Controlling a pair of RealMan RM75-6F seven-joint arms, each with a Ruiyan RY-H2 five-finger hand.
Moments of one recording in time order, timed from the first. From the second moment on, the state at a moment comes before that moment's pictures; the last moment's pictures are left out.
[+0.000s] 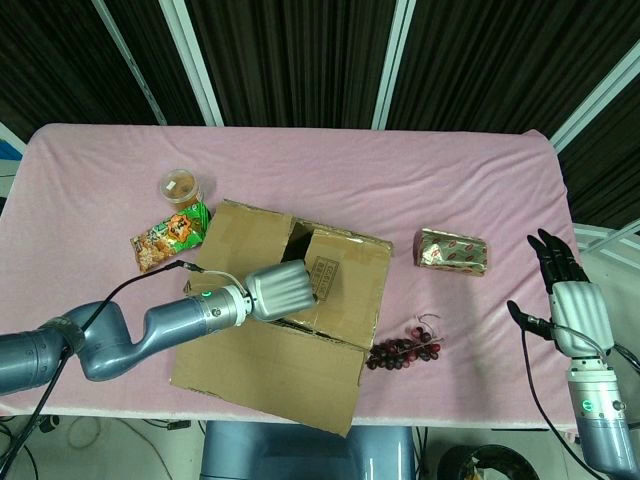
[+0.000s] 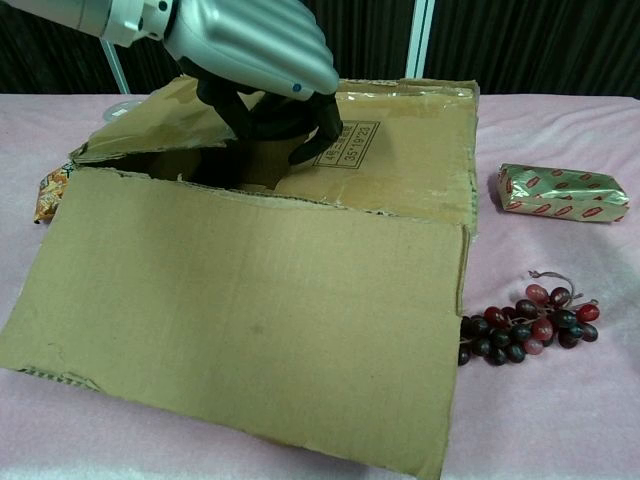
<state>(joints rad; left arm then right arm) -1.27 -1.07 -0.15 -1.77 1.43 0.41 0.42 0.25 -1.09 0.15 -1.80 -1.37 1.48 -0.03</state>
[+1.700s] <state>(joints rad) -0.76 -0.56 -0.04 -1.90 1.58 0.88 0.21 0.24 -1.12 0.15 -1.80 -1.41 1.44 -0.07</state>
